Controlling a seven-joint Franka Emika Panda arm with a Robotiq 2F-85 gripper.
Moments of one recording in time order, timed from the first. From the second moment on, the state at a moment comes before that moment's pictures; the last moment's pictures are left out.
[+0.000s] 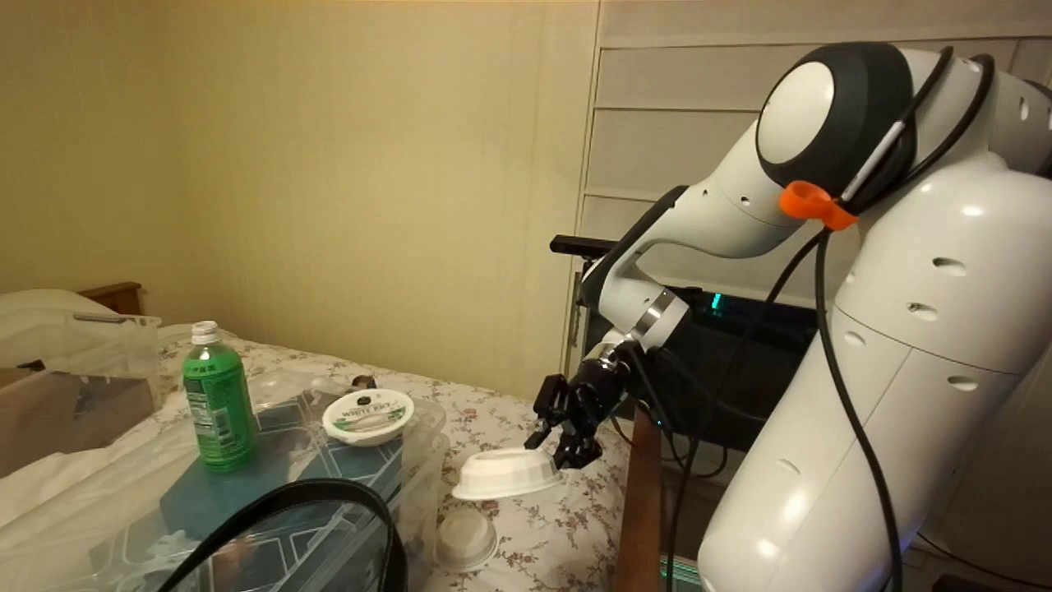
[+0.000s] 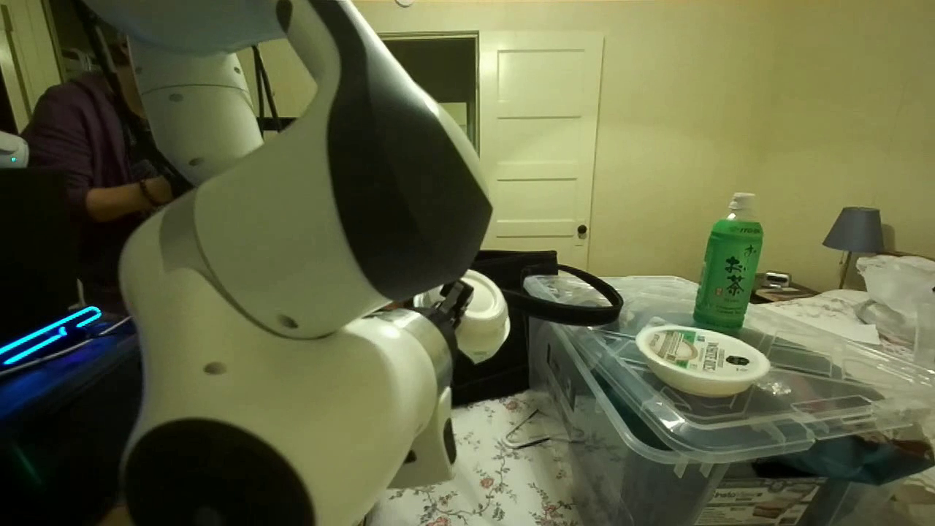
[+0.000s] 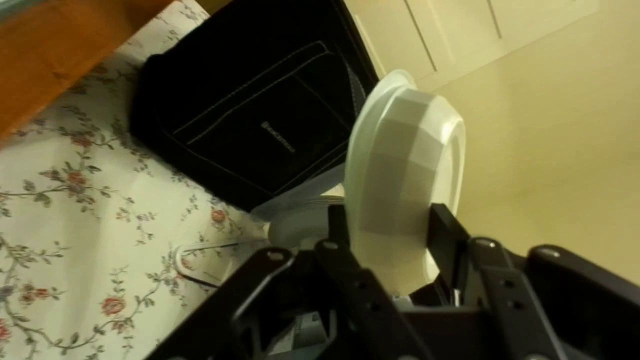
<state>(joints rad) -0.50 -0.16 -0.63 -2.61 0.70 1.39 -0.54</state>
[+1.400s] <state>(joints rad) -0.34 -0.21 -0.30 -2.63 1.61 2.02 -0.99</state>
